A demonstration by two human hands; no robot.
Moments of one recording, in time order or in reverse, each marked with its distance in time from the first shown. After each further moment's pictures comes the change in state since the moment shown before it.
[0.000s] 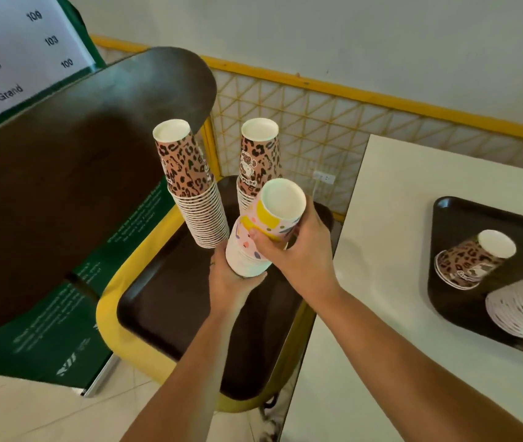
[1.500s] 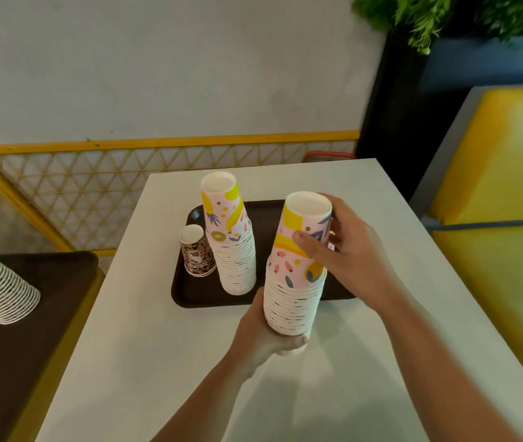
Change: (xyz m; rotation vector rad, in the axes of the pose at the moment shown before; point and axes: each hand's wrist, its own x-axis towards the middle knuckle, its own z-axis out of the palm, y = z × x) left_hand -0.274 0.197 0.319 -0.021 -0.903 -0.012; right_hand -0.159 0.032 -0.479 -0.183 0.244 0.199
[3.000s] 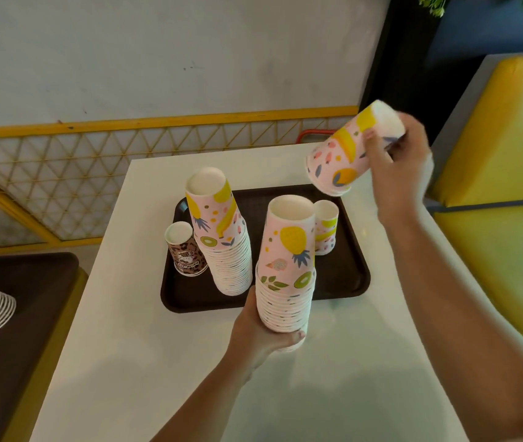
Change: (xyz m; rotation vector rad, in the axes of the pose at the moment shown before) left_hand 0.025 -0.013 -0.003 -0.029 0.035 -0.061; right_hand 0.109 0.056 -0.031 0.113 0.676 -0.033
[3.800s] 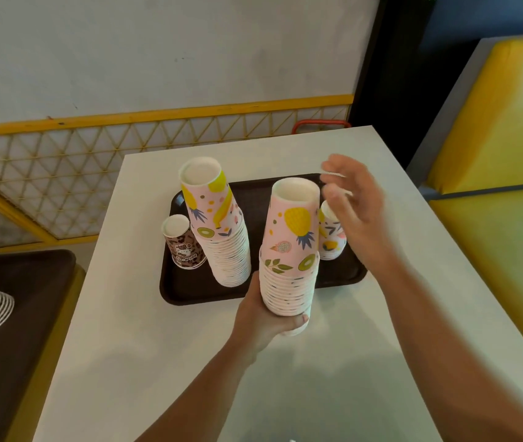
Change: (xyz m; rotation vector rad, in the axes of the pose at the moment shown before) left_hand 0.005 0.007 0.003 0.058 -0.020 0.023; right_hand -0.070 -0.006 -0.013 -0.070 -0.428 0.025
